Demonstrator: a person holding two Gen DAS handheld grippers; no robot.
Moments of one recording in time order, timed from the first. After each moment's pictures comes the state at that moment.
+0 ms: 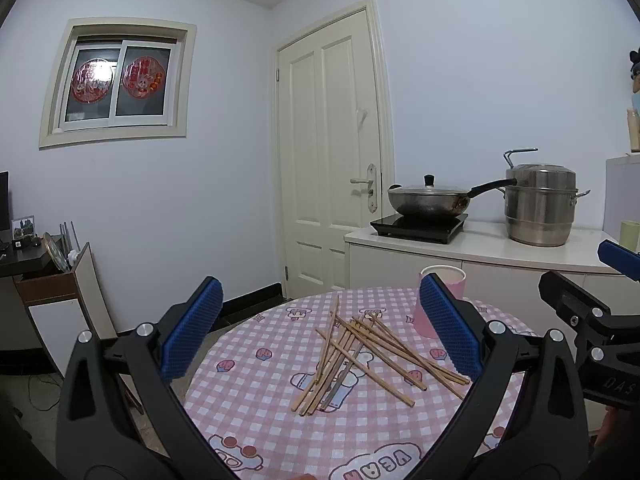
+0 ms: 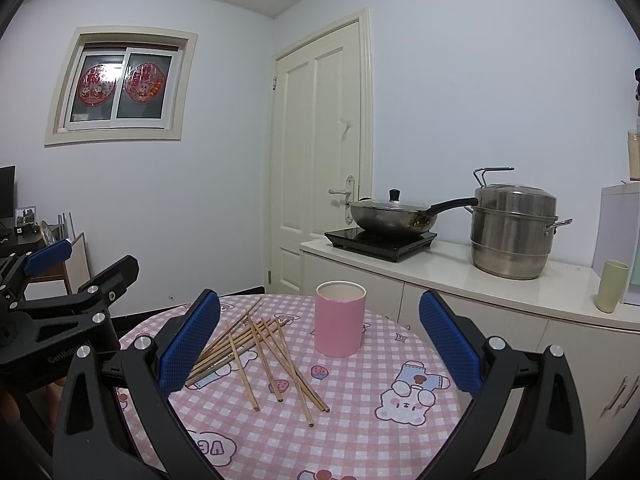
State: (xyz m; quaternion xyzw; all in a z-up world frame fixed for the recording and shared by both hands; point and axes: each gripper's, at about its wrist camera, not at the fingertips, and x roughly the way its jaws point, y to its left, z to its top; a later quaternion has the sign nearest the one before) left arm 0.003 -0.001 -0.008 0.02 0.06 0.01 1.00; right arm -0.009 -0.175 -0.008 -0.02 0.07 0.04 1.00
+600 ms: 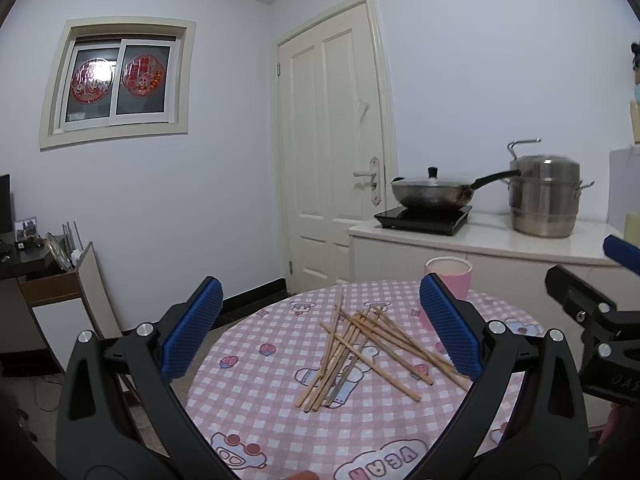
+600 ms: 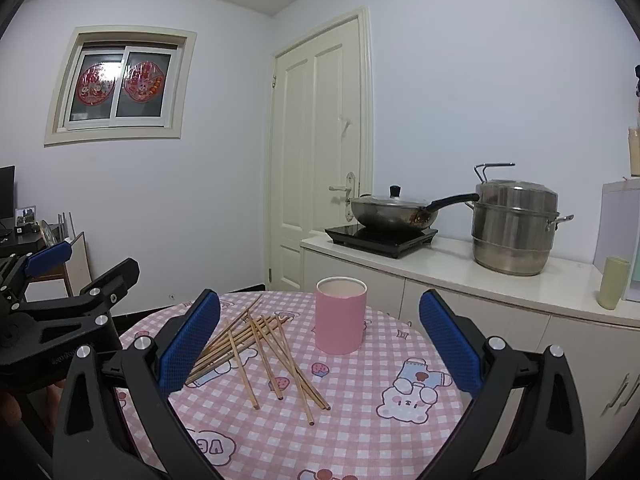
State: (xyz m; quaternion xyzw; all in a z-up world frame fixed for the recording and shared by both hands) left arm 0.011 -0.004 -0.014 0.04 0.08 0.02 1.00; right arm -0.007 -0.174 -0.011 -0.02 0.08 0.04 1.00
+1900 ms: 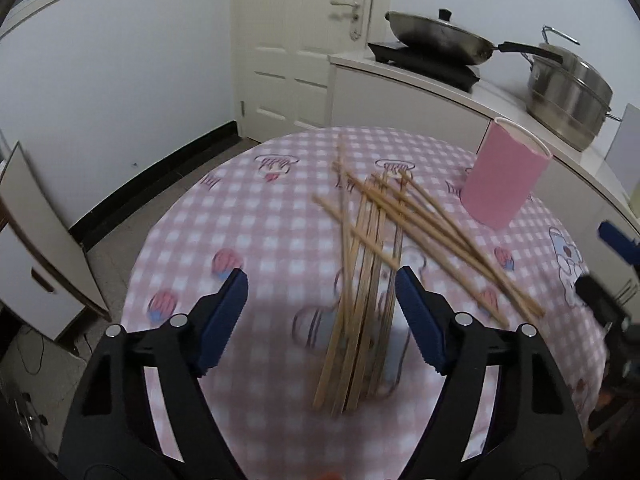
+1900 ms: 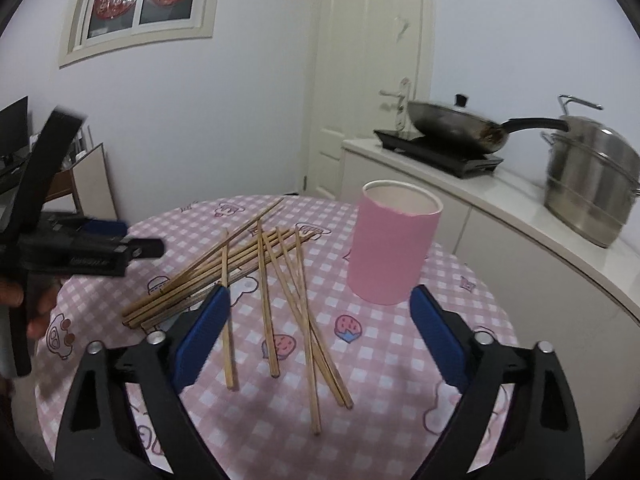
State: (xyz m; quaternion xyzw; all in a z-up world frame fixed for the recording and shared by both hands) left arm 0.205 0.050 -0.099 0.00 0.38 -0.08 0.92; right arm 0.127 -0.160 -0.081 -0.08 0.25 0.13 0.96
